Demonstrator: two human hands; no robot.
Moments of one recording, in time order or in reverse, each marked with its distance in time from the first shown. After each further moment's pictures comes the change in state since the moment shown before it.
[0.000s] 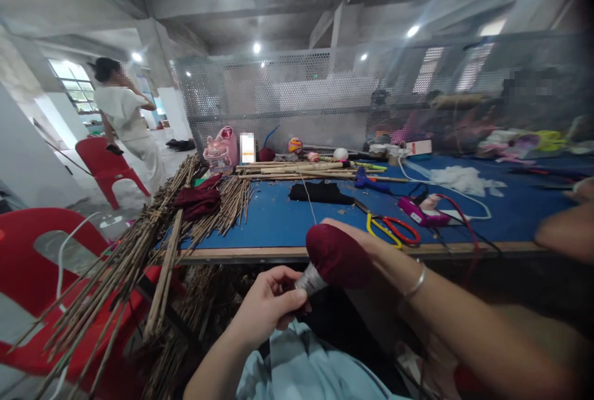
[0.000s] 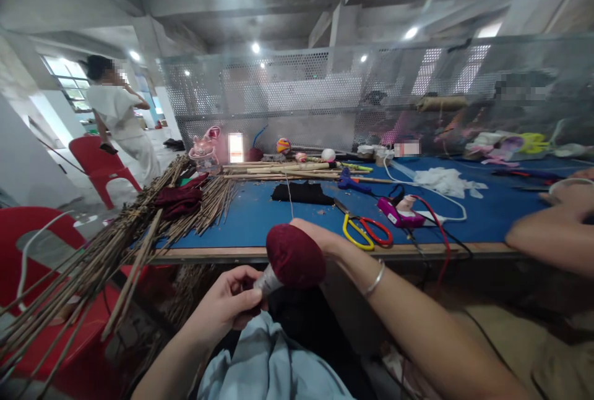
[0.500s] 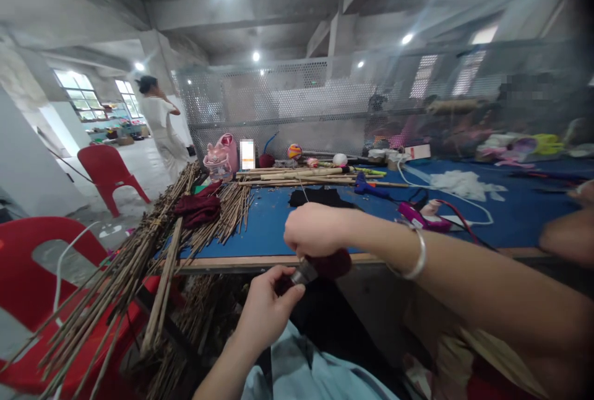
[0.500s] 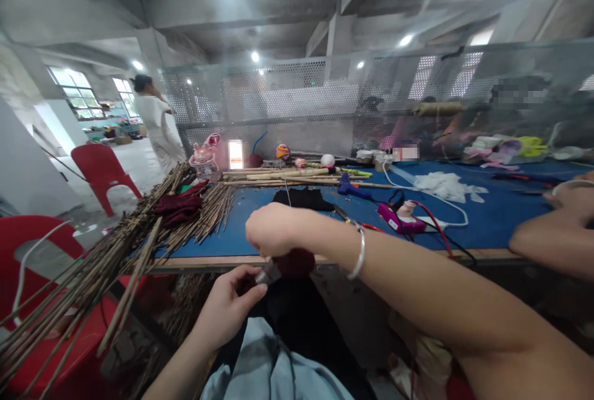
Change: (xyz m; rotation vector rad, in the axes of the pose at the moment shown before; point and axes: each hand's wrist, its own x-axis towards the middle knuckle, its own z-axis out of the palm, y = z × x) left_hand 0.012 0.001 0.002 0.520 0.277 0.261; right_hand 0.031 -0.124 0.009 -1.245 -0.433 -0.163
